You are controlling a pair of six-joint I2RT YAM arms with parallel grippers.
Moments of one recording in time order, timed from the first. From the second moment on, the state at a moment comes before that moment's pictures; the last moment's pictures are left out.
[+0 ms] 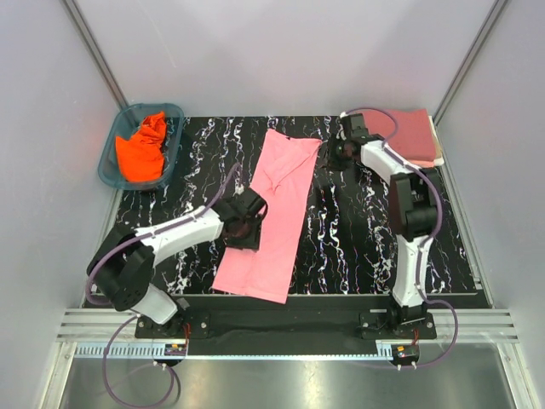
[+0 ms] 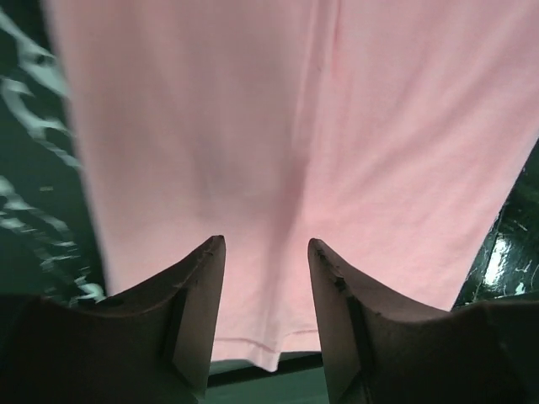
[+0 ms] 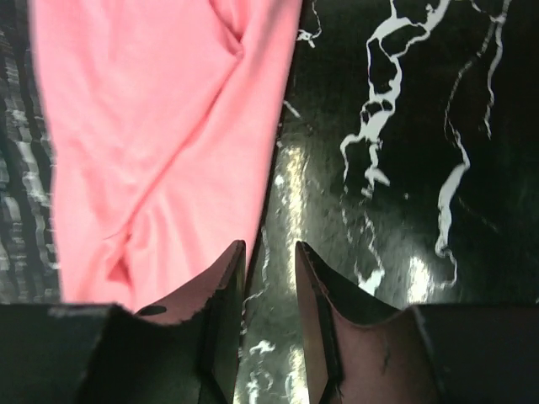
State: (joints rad) left arm -0.76 1.52 0.92 -0.65 -0.07 -0.63; right arm 0.21 2.06 1.60 -0.41 -0.22 0.46
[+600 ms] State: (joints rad) left arm -0.60 2.05 1.71 -0.54 0.07 -0.49; right arm 0.22 2.55 2.27 -0.52 -0.10 0.15
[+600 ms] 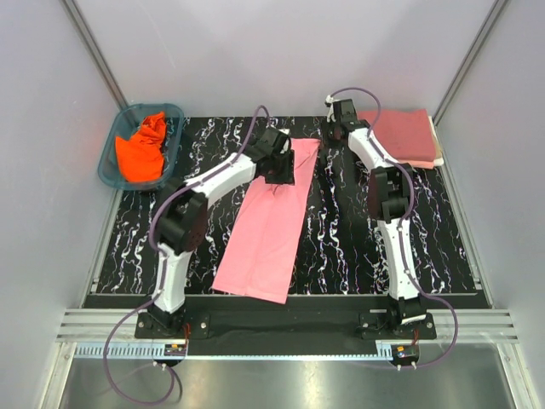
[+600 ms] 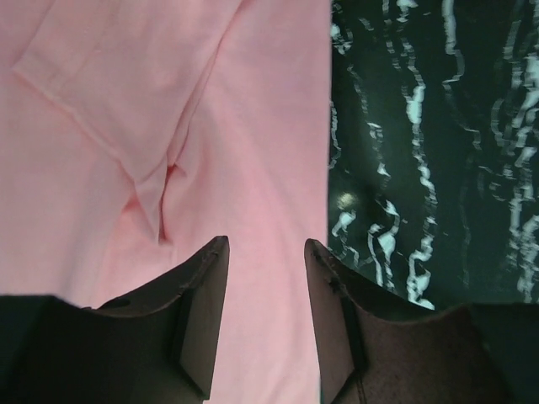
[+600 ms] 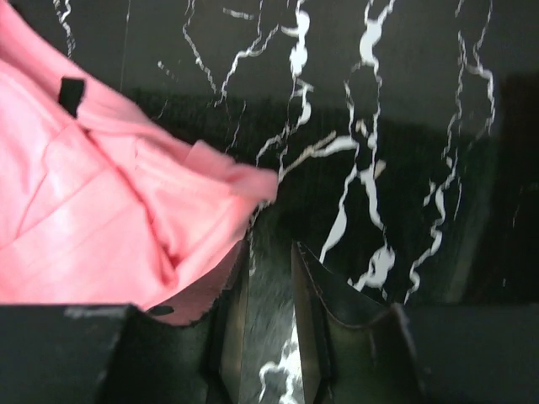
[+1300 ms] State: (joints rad) left arm -0.60 2.24 1.72 -0.49 0.08 -0.46; right arm 0.20 2.77 2.59 -0.55 -0.15 -0.05
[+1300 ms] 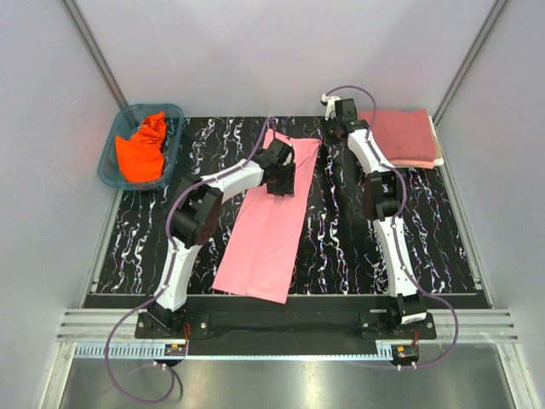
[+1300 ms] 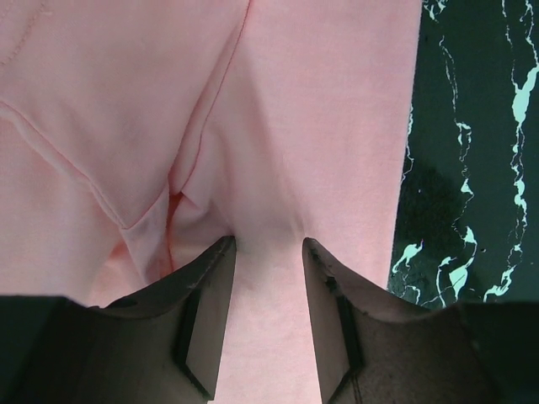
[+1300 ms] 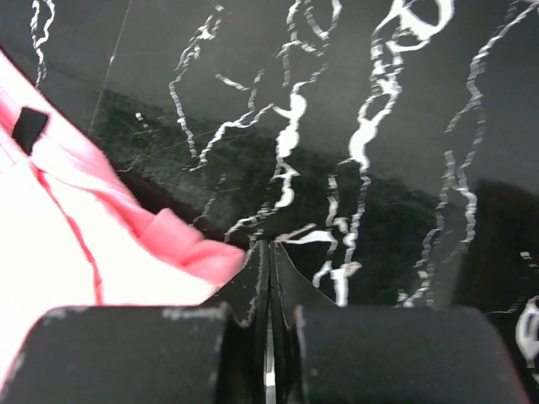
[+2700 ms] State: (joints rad) left arm -0.55 2.15 1.59 -0.47 0.02 -0.43; right arm 0.10 2.70 2.50 -0.55 -0.70 -0.16
